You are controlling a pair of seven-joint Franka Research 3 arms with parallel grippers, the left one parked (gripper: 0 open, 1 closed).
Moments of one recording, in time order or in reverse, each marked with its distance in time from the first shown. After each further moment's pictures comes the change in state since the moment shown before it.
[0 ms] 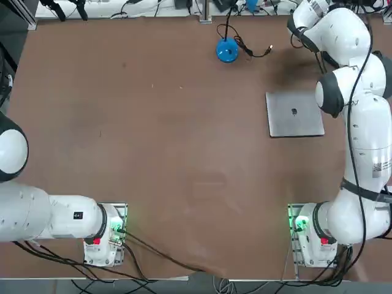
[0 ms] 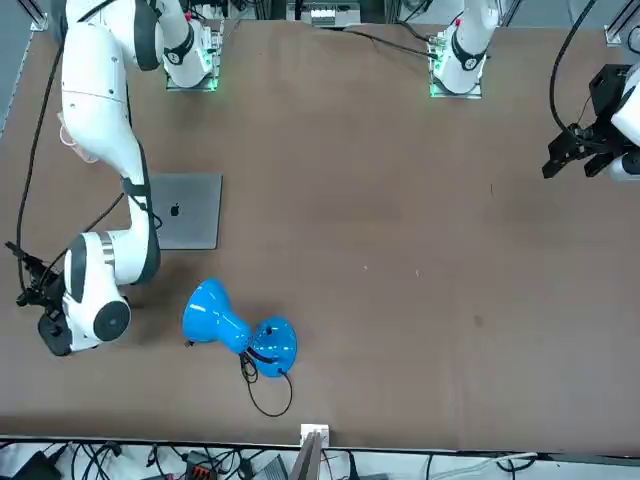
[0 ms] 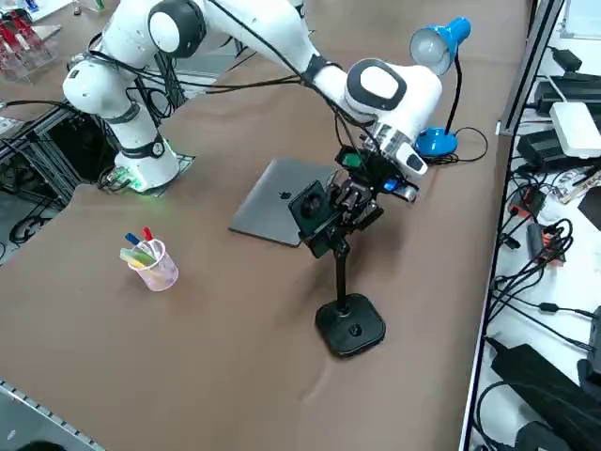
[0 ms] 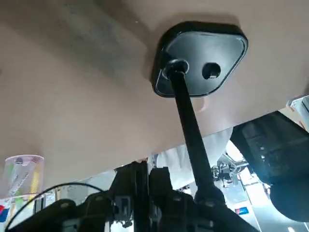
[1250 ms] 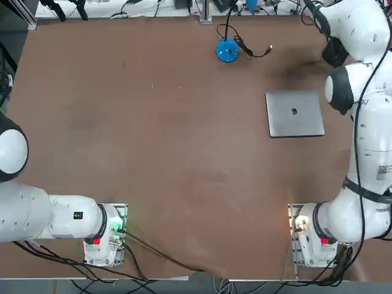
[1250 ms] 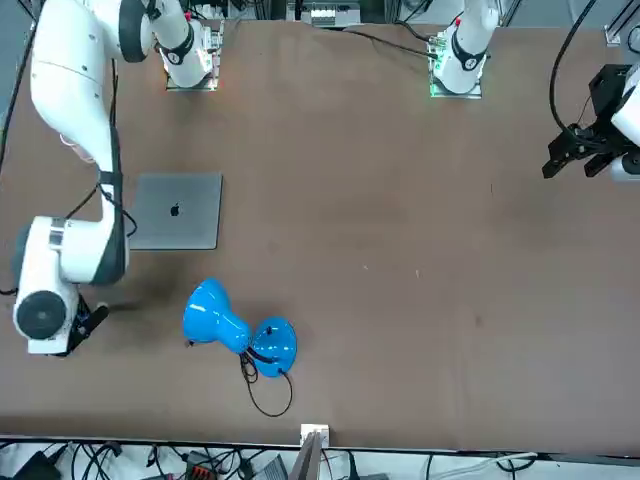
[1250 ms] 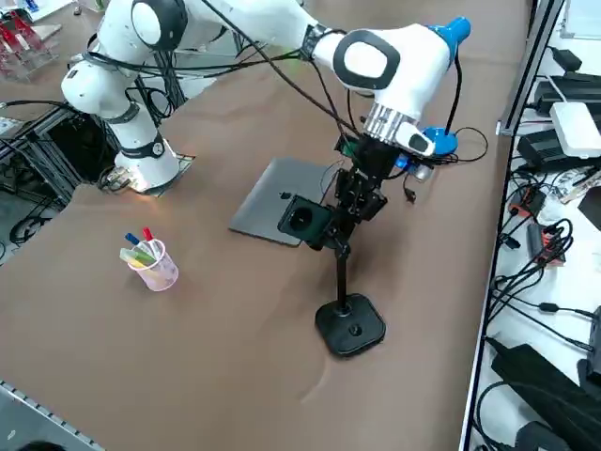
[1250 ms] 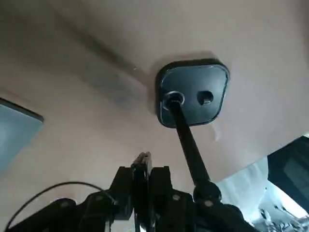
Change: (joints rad) arm -0.059 -0.076 -0.026 0.051 0.300 0.064 0.000
